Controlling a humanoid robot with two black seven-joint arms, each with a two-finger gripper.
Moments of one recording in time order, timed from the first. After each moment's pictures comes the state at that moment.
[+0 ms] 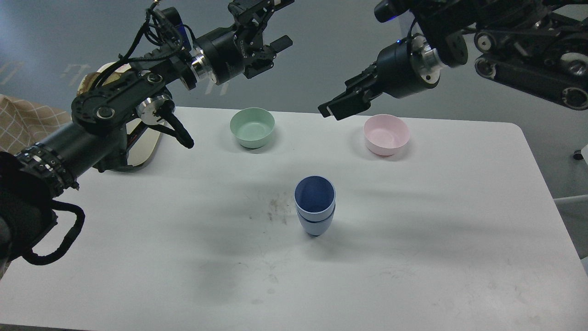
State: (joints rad) left arm -1.08 0.30 -0.53 -0.73 0.62 -0.49 -0.42; right arm 1.80 -0.43 -0.31 0.99 -1.21 0.49 0.49
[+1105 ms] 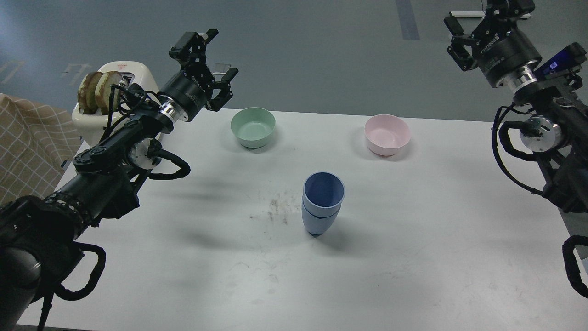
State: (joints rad) left arm -0.87 0.20 -0.76 -0.46 0.35 -0.49 -0.43; right arm 0.94 -0.30 0.90 0.51 -0.52 0.48 0.49
